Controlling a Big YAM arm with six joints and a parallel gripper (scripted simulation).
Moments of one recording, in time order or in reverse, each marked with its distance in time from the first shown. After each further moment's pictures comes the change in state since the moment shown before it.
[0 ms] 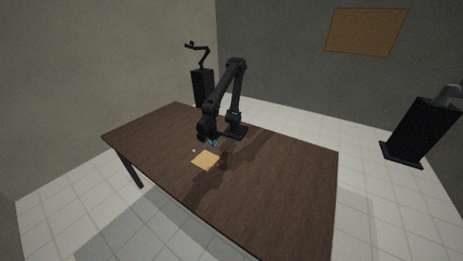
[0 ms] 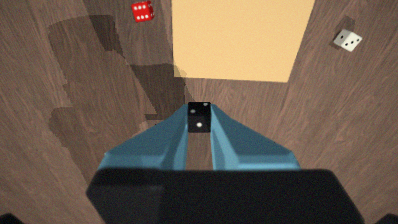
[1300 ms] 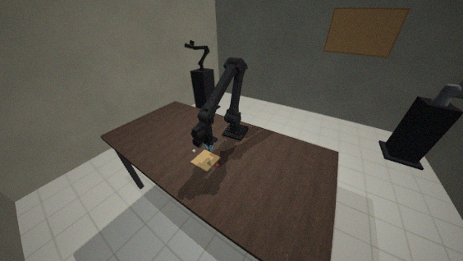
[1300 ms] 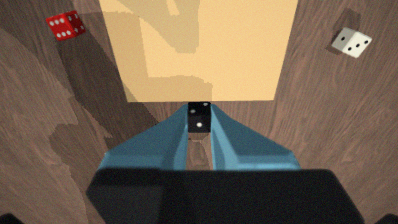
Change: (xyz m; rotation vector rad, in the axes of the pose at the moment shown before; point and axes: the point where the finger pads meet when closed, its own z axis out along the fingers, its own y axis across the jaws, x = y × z) arm 0.004 -0.040 0.057 0.002 0.008 0.064
